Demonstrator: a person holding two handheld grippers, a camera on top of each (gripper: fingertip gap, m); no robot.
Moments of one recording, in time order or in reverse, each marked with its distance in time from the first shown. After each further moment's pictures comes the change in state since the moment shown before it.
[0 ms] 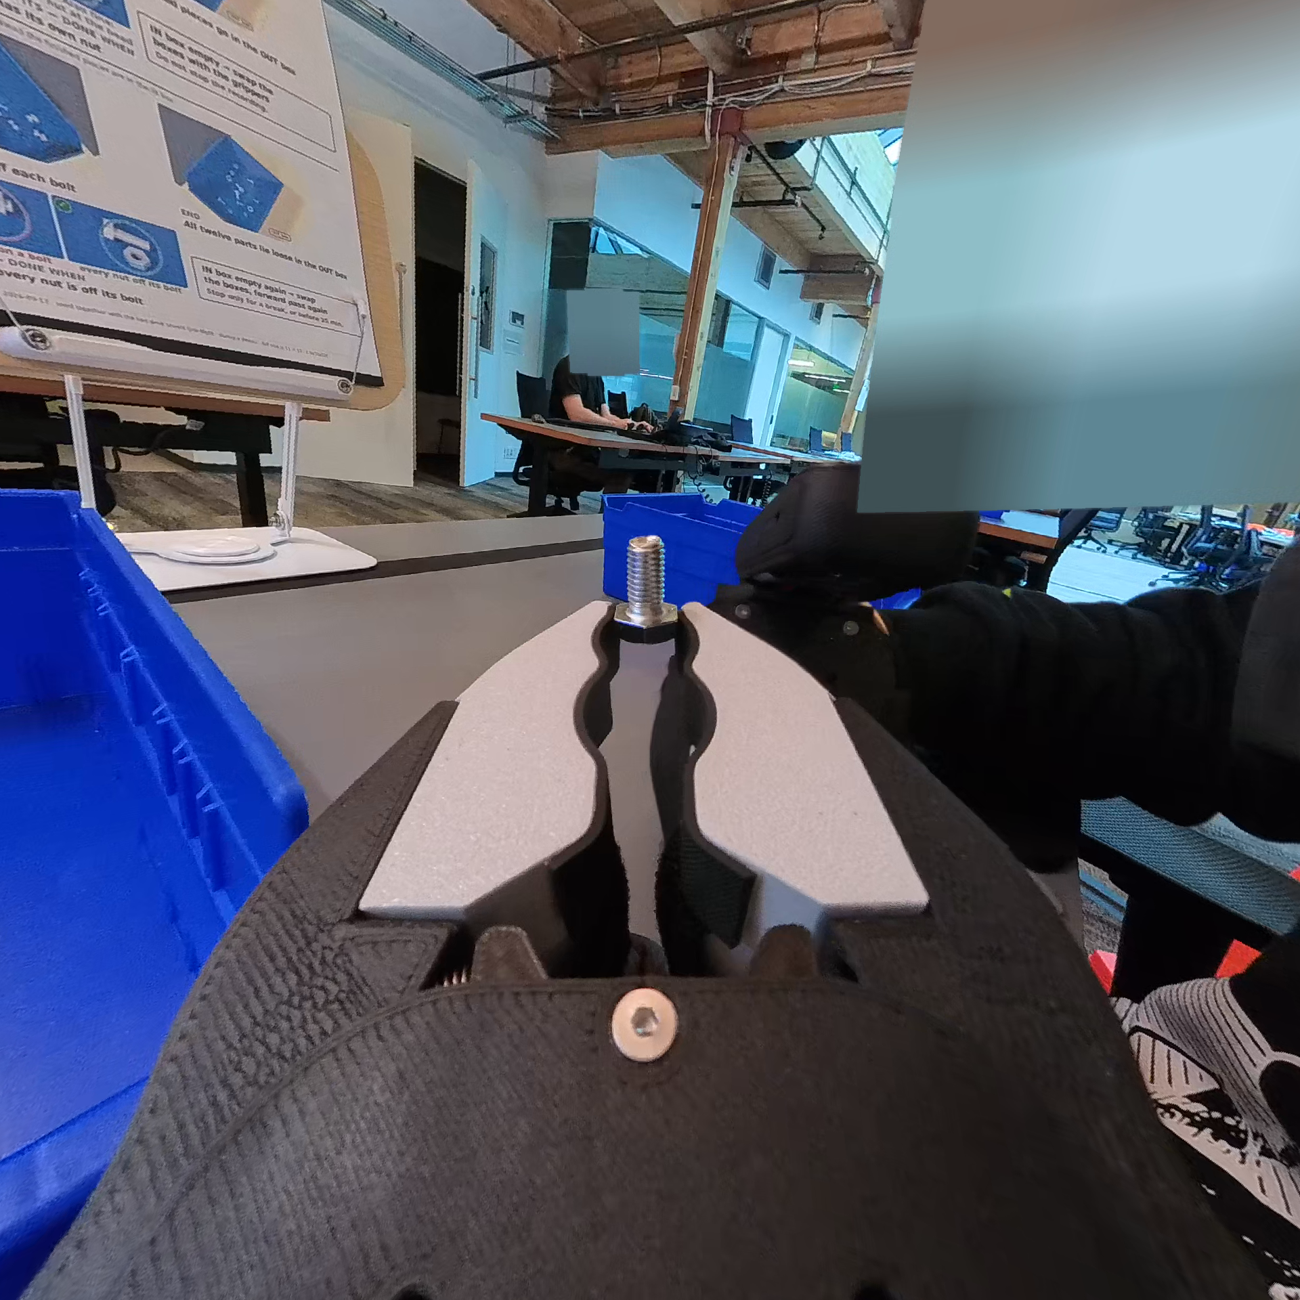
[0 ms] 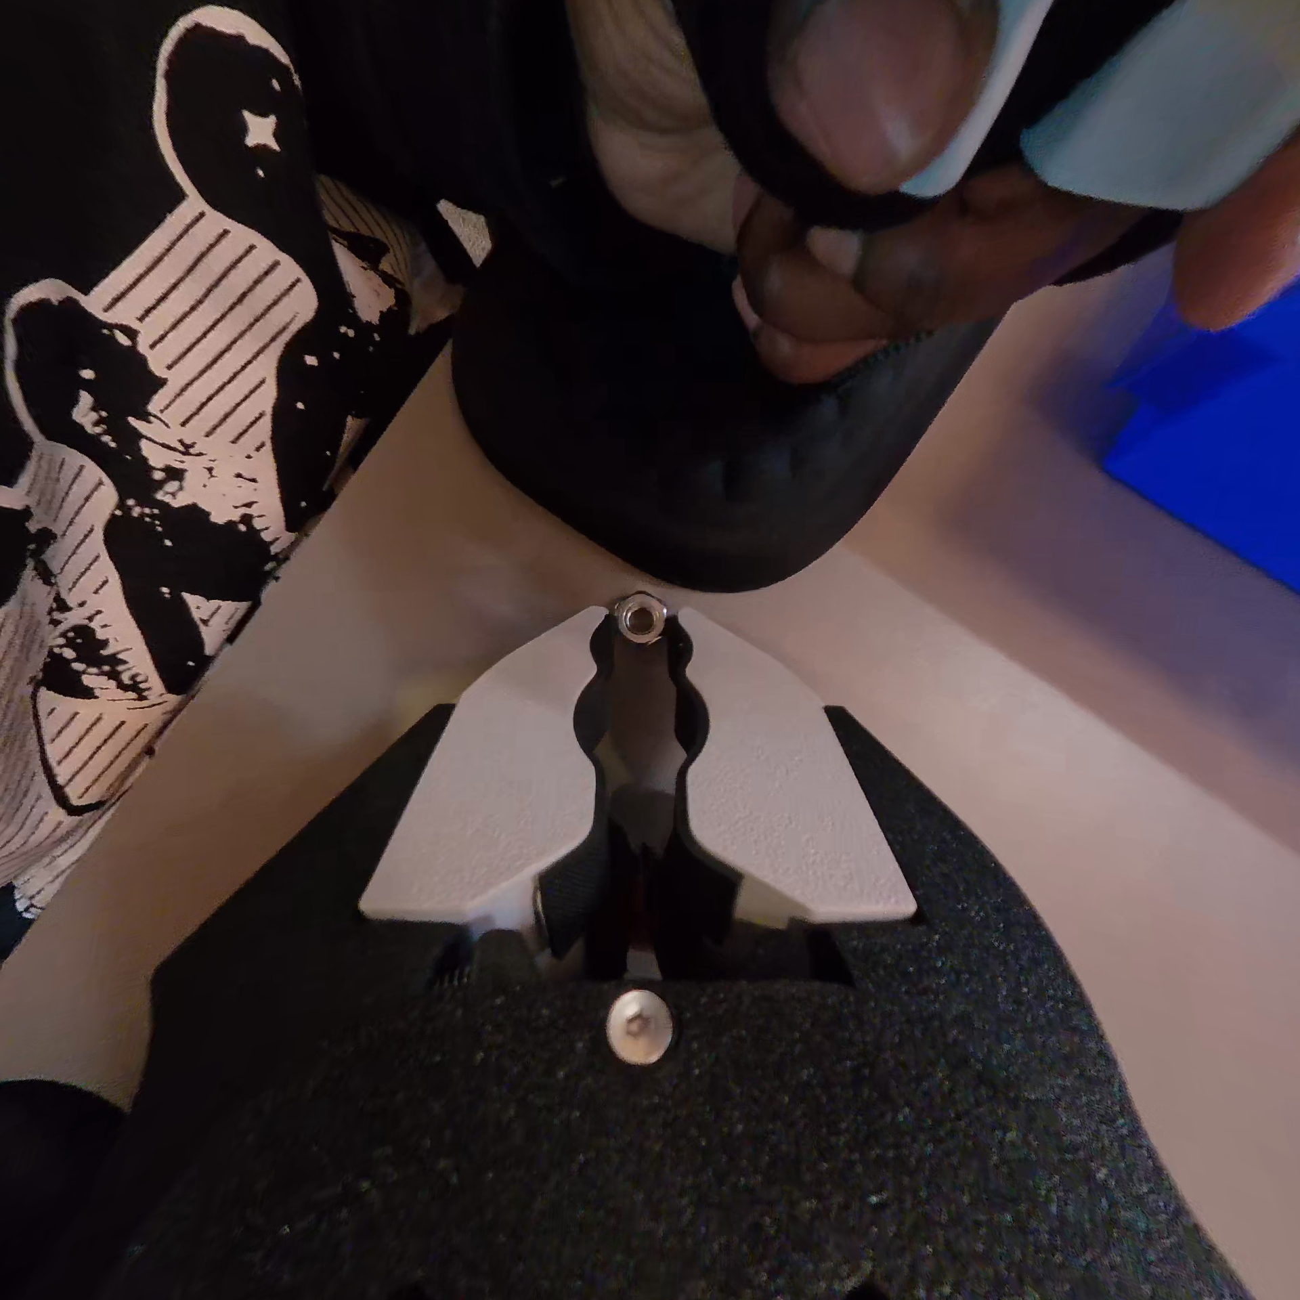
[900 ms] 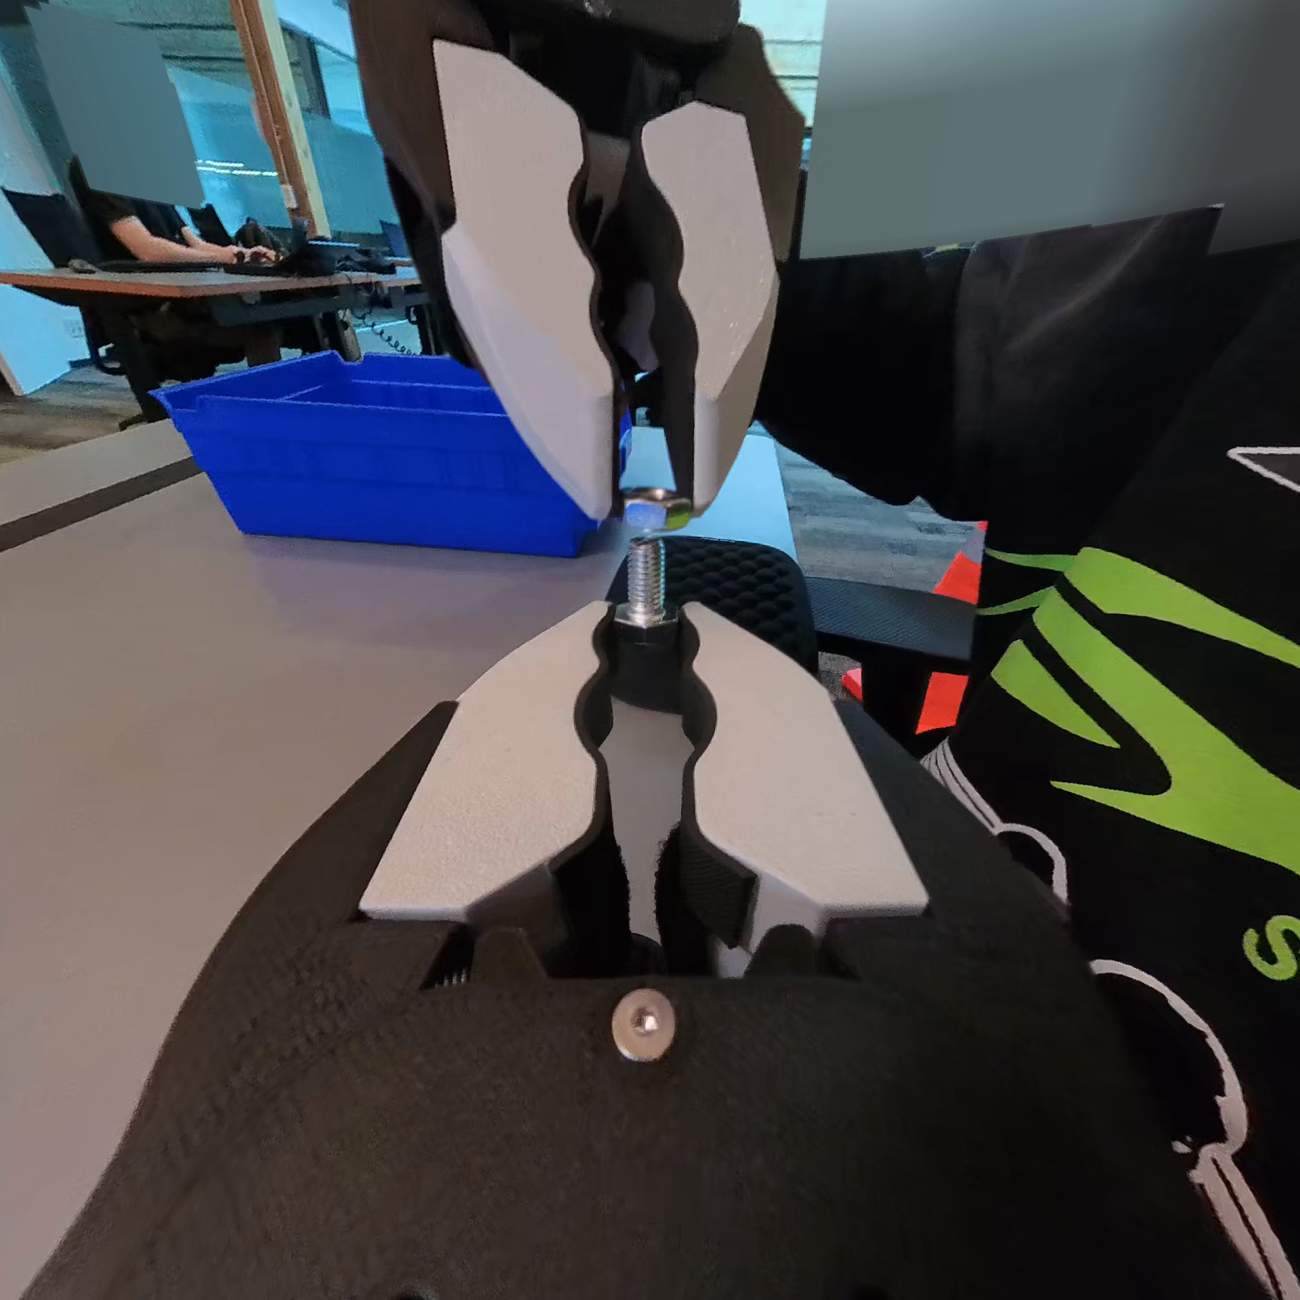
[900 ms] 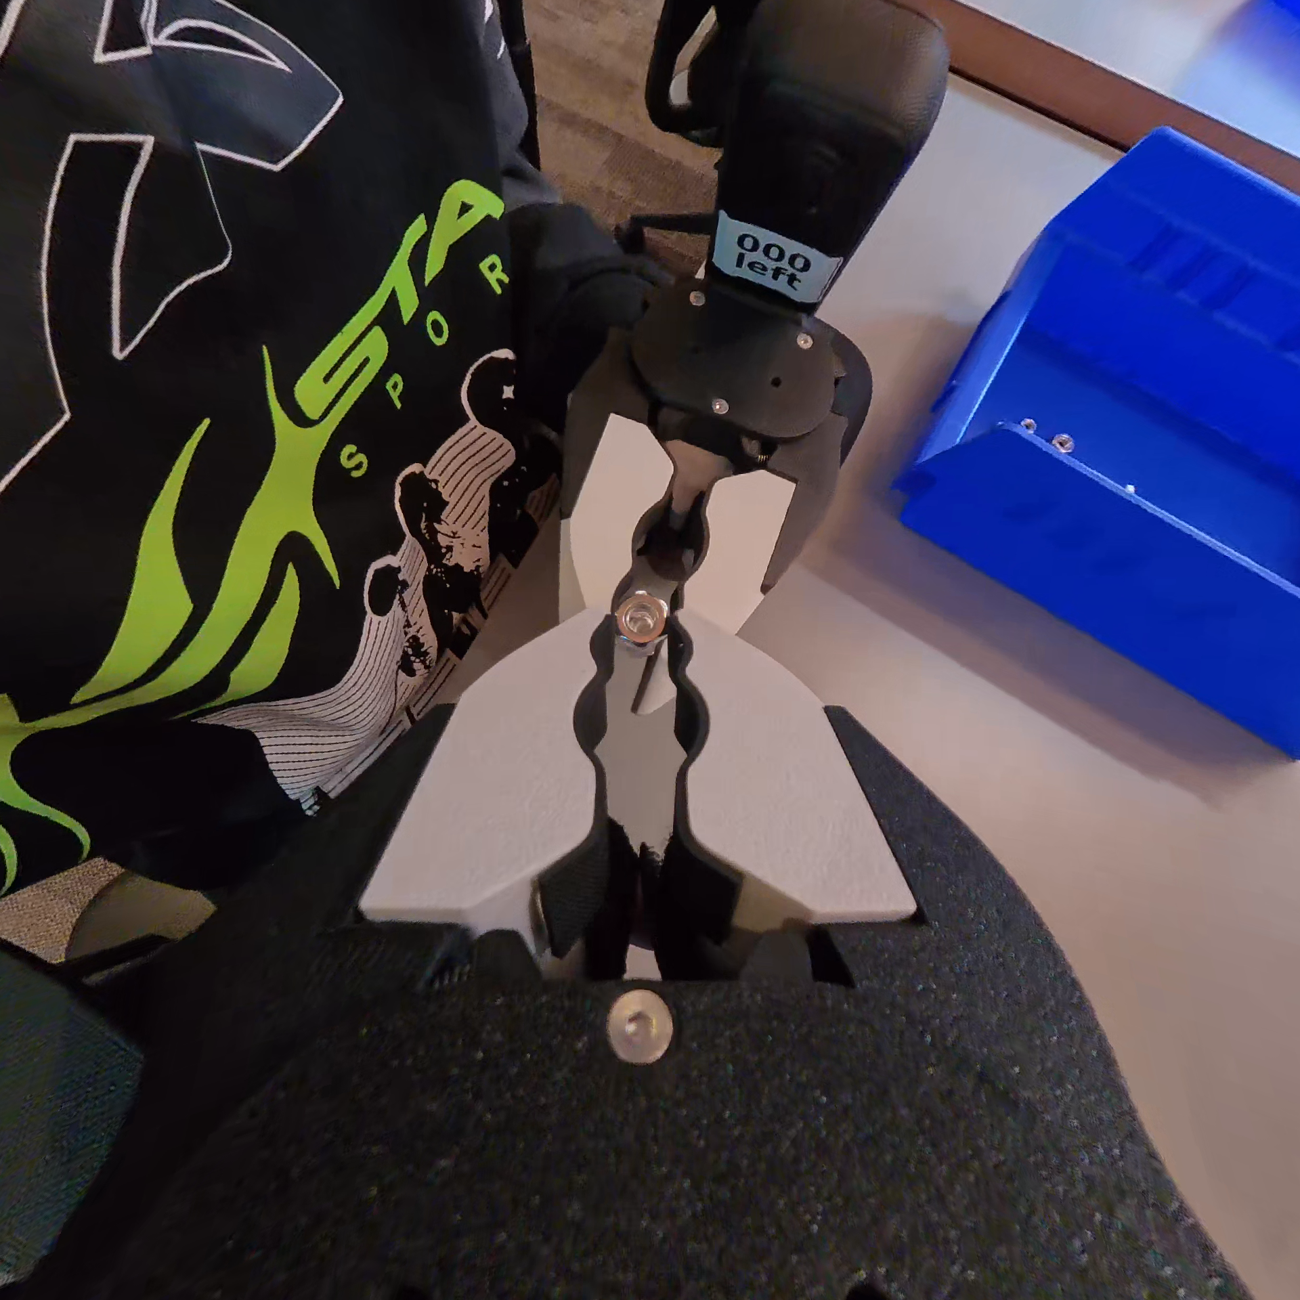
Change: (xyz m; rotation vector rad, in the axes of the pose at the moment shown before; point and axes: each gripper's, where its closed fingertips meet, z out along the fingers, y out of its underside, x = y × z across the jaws) left arm 0.113 0.050 0.030 -0.267 0.504 0.086; right arm -0.046 -0.057 -0.137 0.097 0.146 -0.014
